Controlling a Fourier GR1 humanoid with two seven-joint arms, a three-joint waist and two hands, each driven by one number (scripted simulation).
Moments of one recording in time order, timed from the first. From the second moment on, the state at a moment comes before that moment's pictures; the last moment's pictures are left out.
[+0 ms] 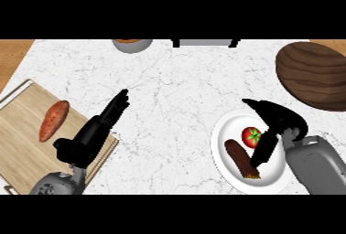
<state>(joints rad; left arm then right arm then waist) -0.14 0.29 -0.31 -1.60 0.18 0.01 0.05 -0.39 -0.40 0.30 -1.55 0.31 0.58 0.90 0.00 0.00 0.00</state>
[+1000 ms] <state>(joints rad) -0.12 0.20 -0.22 -1.59 0.09 -0.09 0.05 -0.29 -0.32 0.25 -1.40 0.67 0.47 0.71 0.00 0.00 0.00</state>
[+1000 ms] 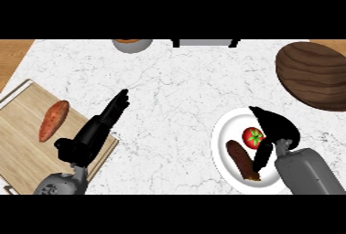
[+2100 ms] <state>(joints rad) -0.11 0.12 -0.19 -1.59 0.01 -0.12 0.07 -0.34 -0.35 0.21 -1.19 0.83 0.33 0.23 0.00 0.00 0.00</state>
